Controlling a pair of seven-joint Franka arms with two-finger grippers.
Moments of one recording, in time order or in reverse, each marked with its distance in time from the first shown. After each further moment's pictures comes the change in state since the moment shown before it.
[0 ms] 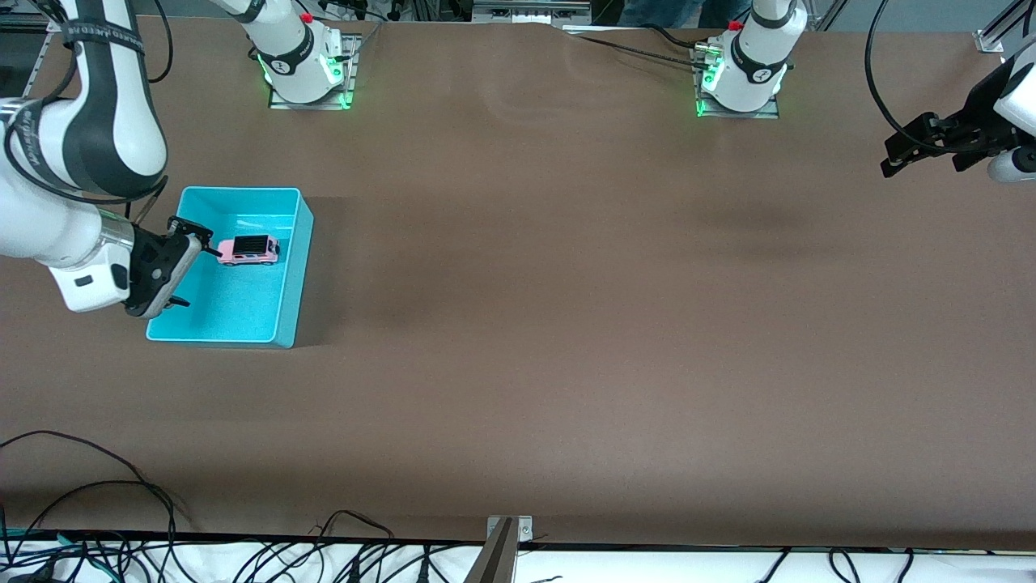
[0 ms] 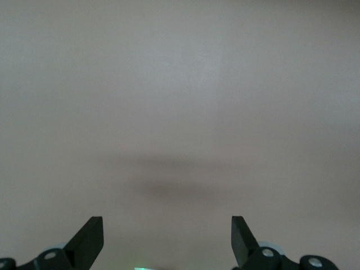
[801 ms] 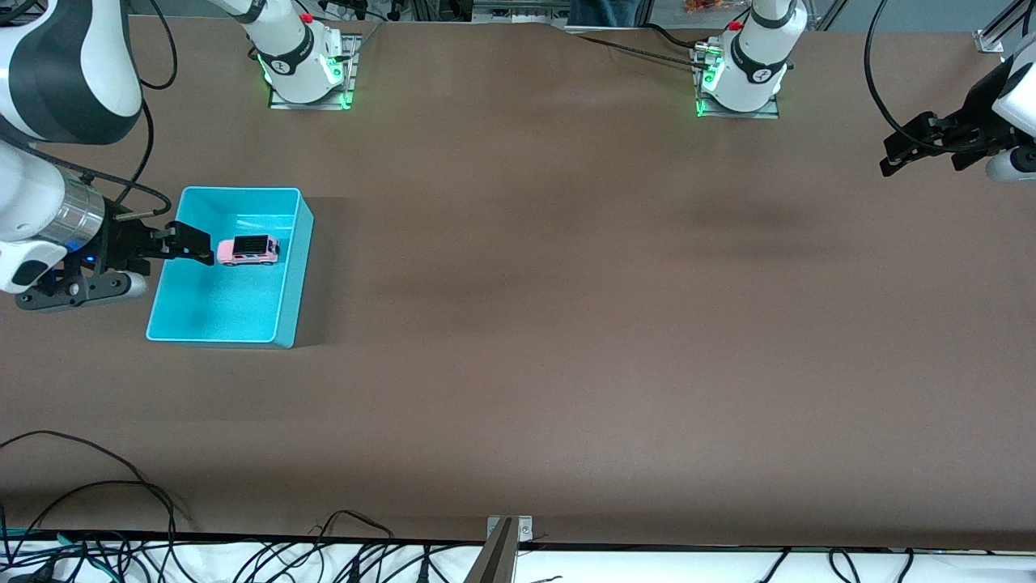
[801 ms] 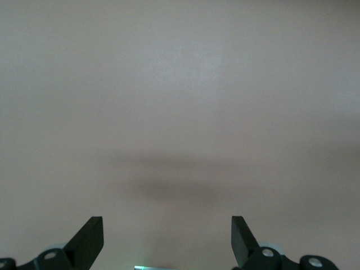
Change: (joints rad) left arm 0.000 0.000 0.000 0.000 0.000 -0.005 0.000; right arm 0.060 0.005 0.003 0.270 -0.081 -0.238 0.981
